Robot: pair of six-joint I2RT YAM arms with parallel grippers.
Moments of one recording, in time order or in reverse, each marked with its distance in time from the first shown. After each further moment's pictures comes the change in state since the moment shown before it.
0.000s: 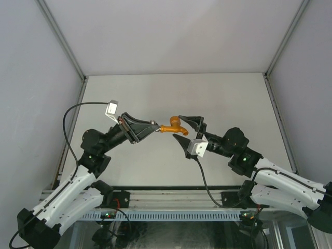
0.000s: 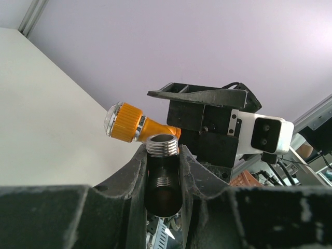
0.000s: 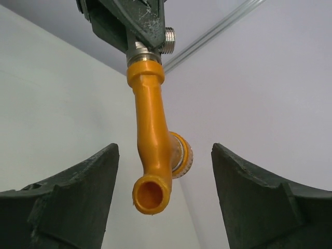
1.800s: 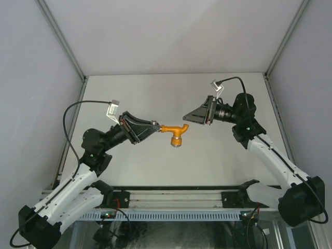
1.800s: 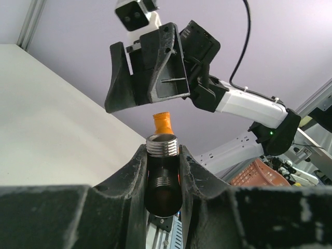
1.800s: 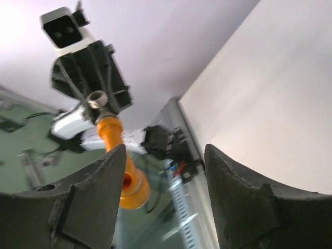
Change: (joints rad) left arm 0.004 0.040 -0.002 0.078 0.056 0.078; right arm -0.563 0.291 0.216 -0.026 -0.651 1.841
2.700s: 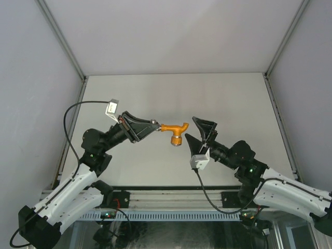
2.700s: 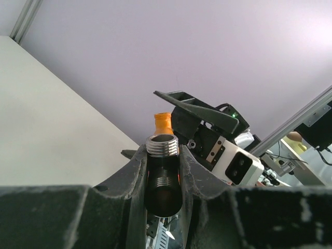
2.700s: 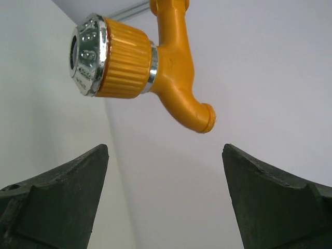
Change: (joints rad) left arm 0.000 -0.005 0.000 0.000 -0.031 -0.087; right arm 0.615 -0.483 -0.393 0.019 0.881 -2.152
